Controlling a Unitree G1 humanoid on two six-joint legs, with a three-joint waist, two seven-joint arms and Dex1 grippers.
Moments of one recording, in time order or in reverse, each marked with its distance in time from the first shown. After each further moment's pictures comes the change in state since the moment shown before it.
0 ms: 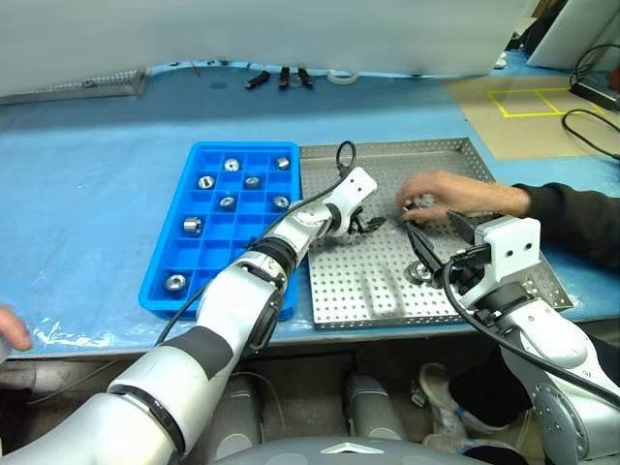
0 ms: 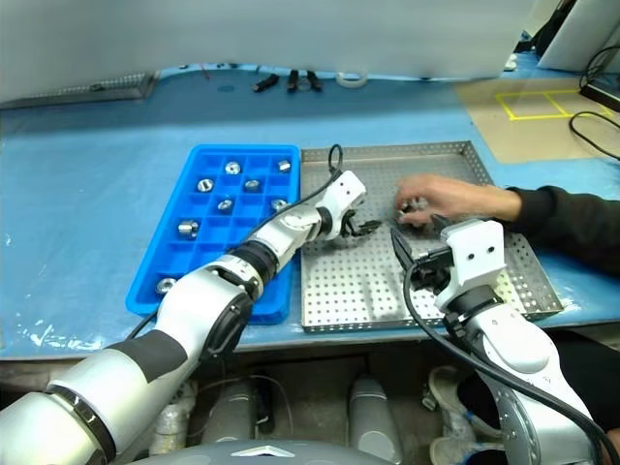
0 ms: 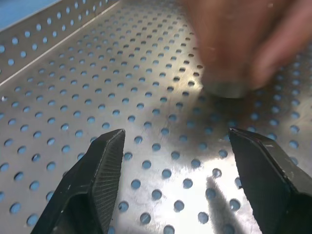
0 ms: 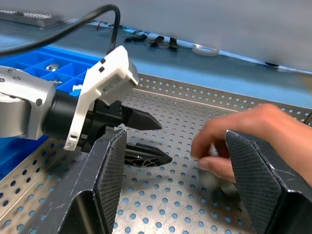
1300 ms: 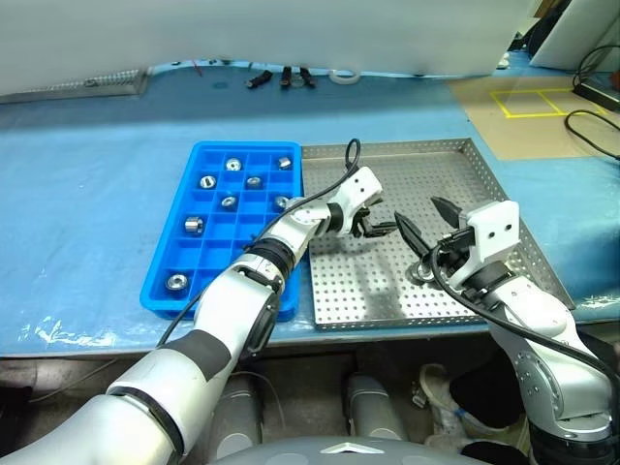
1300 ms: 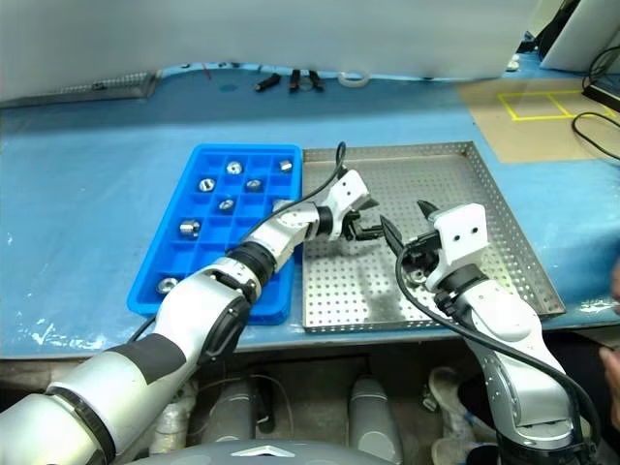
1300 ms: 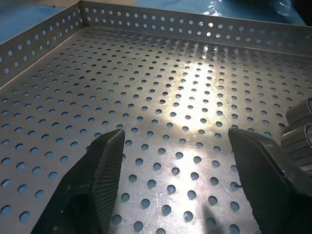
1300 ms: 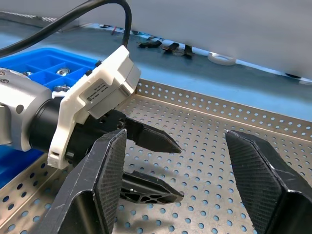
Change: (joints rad) left arm 0.048 0.018 -0.020 -0.052 -0.009 -0.049 -0.176; right arm -0.134 -0.007 0.051 0.155 -0.041 -0.060 0.079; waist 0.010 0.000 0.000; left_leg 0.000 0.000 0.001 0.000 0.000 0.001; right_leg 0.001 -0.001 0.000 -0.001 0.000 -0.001
